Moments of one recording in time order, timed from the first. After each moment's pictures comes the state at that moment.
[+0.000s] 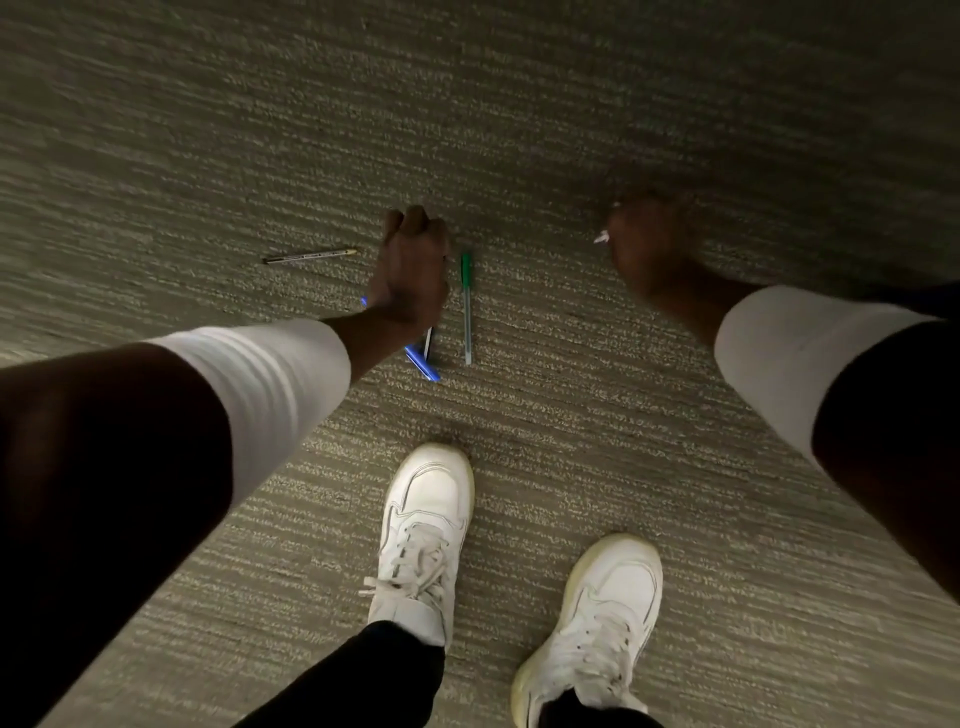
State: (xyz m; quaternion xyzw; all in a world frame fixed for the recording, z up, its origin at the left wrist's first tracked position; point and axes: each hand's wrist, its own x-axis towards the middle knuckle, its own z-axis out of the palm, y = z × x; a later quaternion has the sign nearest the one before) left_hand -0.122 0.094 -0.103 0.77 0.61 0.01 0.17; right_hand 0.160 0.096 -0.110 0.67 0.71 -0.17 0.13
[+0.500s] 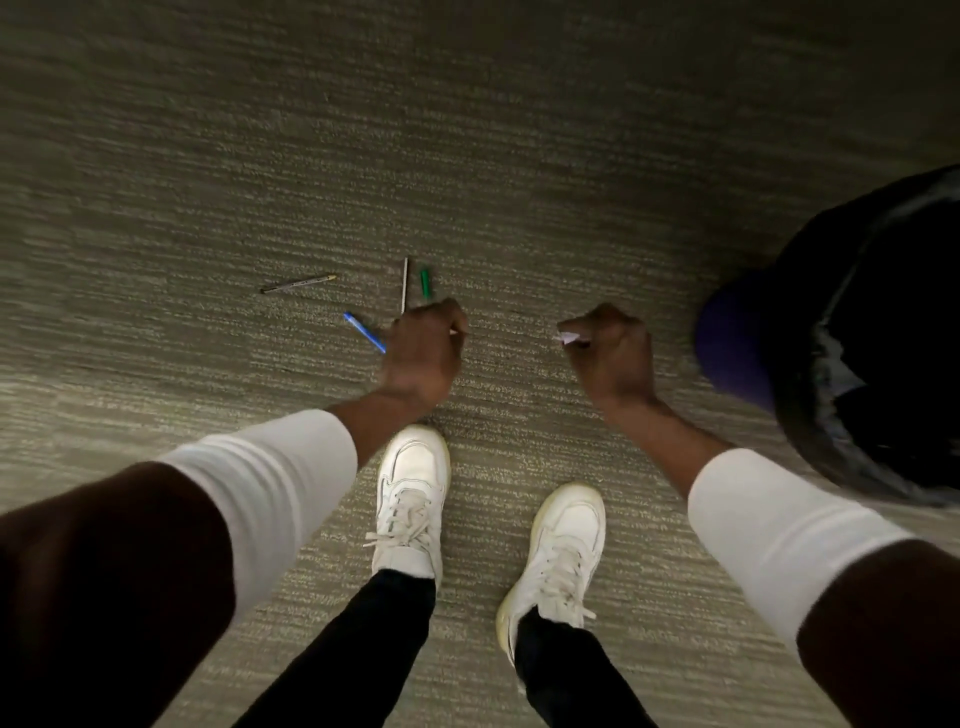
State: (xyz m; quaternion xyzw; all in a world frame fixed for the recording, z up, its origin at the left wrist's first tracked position) left_hand -0.072 0.012 0.017 0.72 0.60 0.03 0.35; right_hand 0.158 -0.054 0.014 0.77 0.58 -0.25 -0.14
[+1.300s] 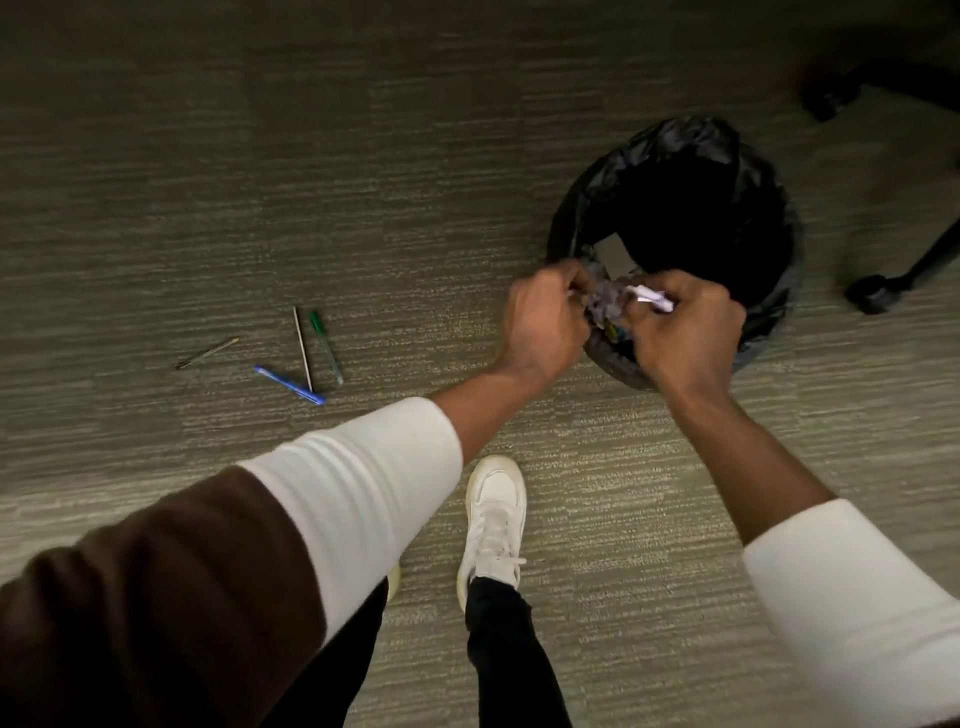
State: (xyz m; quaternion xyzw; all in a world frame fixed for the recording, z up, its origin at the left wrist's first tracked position) left_hand 0.199 -0.068 0.178 0.73 0.48 0.12 0.47; right_hand 0.317 -0.153 0.203 0.92 0.27 -0.17 -0.23
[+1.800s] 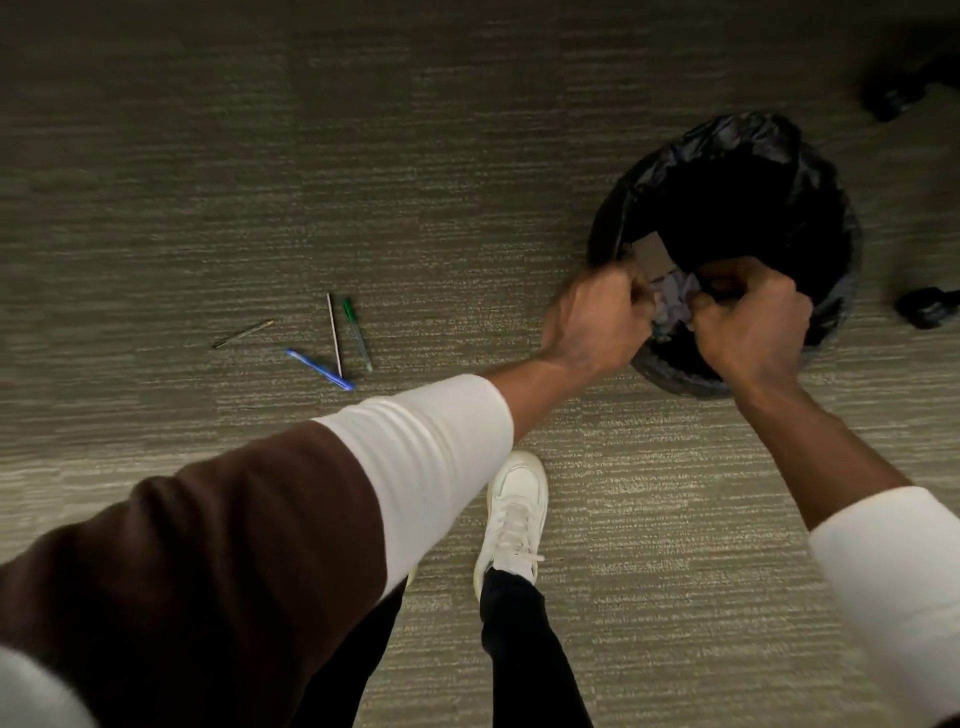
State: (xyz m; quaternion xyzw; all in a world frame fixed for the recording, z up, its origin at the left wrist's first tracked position) left_hand 0.208 -0.065 0.180 0.75 0.46 0.07 0.46; right_hand 0.342 -0.147 0.200 0.92 0.31 -0.17 -0.16
